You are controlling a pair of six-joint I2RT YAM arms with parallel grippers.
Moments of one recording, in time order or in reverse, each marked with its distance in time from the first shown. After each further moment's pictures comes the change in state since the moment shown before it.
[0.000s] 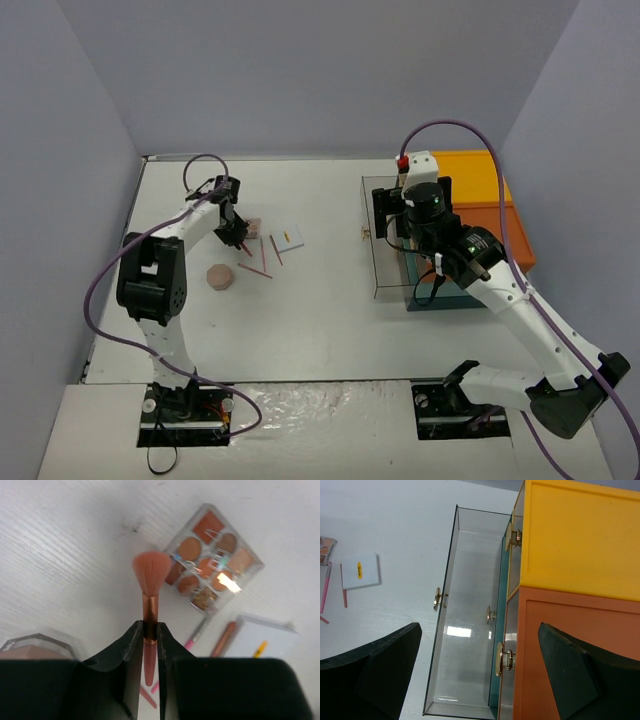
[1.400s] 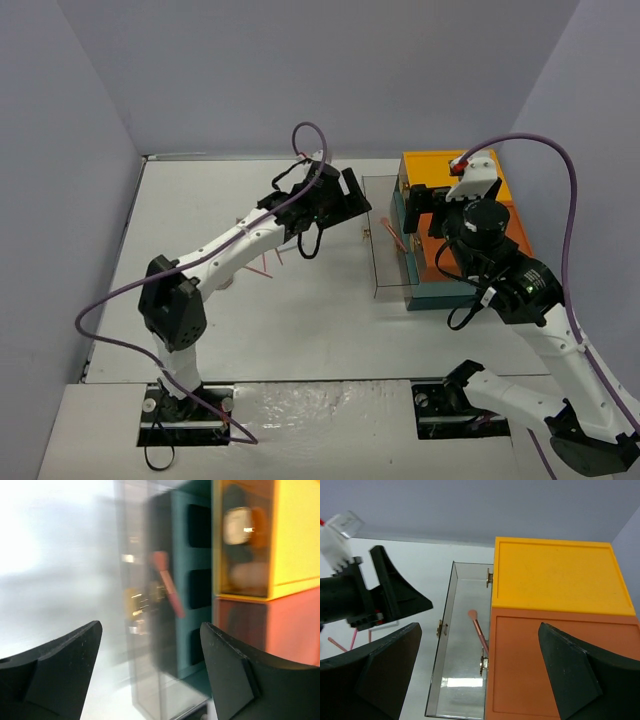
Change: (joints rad) left arm -0.548 -0.108 0.285 0.170 0.114 -0.031; right arm -0.006 -0.234 -0.001 0.068 0.023 -0.042
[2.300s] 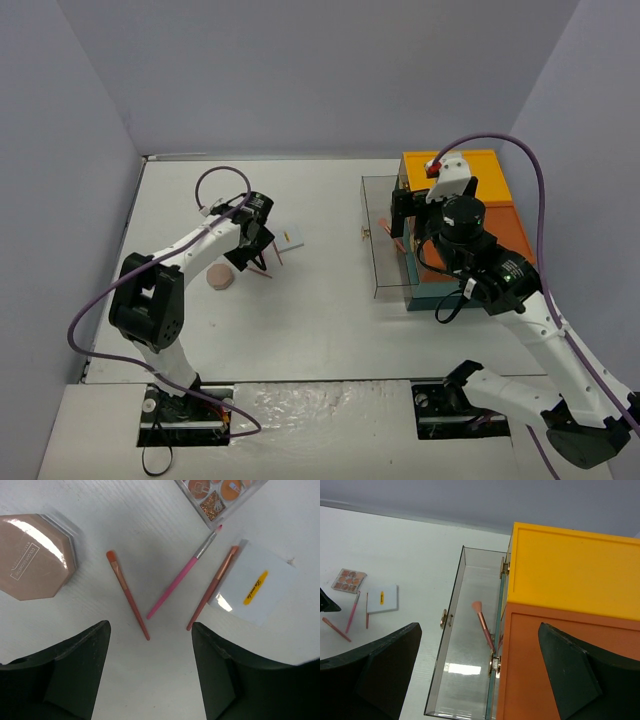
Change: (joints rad) left arm 0.321 -0.084 -0.391 -0.332 -0.297 -0.296; right arm 0.000 0.051 -0.057 0.040 -0.061 -0.025
